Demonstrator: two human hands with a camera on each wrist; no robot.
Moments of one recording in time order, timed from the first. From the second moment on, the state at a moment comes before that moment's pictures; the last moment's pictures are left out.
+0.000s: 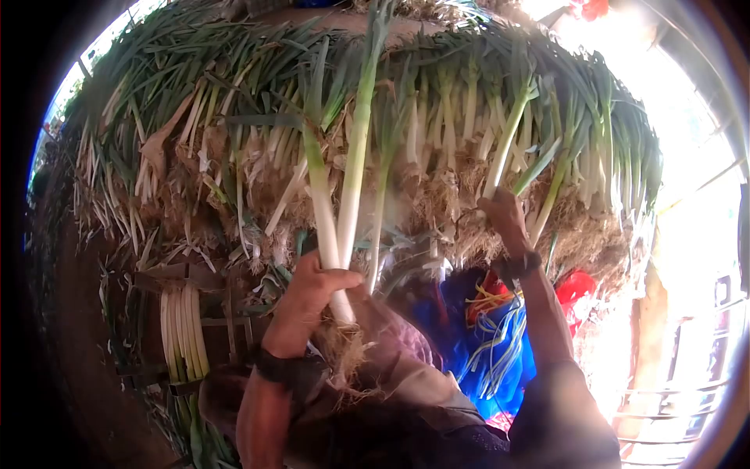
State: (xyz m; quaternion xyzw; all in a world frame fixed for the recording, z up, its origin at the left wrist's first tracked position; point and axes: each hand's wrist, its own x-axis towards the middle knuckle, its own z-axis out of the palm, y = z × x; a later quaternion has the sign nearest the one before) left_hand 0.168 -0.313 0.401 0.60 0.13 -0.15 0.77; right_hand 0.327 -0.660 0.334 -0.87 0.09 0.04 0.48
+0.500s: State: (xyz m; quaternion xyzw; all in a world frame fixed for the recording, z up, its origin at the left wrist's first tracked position) left_hand 0.179 -0.377 0.347 0.49 0.18 -0.14 0.84; right_hand 0.169 -0.556 0.360 -0.93 -0.24 0.02 0.28
